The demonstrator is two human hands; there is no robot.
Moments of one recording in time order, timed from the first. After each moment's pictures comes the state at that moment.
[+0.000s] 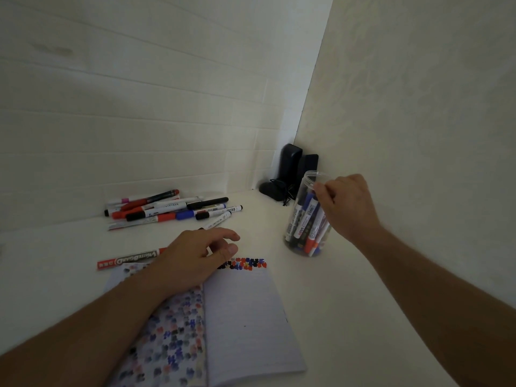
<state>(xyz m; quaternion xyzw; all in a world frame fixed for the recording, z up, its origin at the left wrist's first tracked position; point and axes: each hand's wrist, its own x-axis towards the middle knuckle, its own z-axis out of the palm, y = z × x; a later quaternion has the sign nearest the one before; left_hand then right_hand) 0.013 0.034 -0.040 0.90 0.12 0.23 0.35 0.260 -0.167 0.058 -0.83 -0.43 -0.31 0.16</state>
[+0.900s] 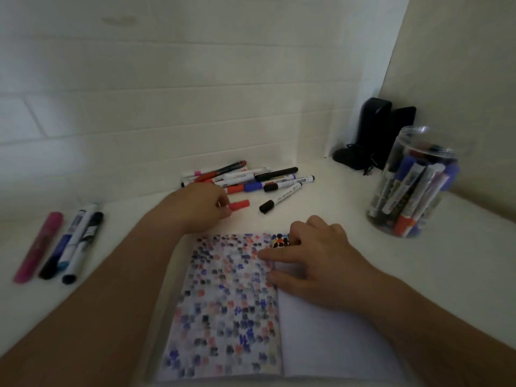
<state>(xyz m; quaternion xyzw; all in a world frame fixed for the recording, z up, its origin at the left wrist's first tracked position) -0.030 0.111 0.000 0.93 0.35 0.04 0.09 0.123 -0.106 -0.044 -0.72 -0.69 -0.05 0.06</state>
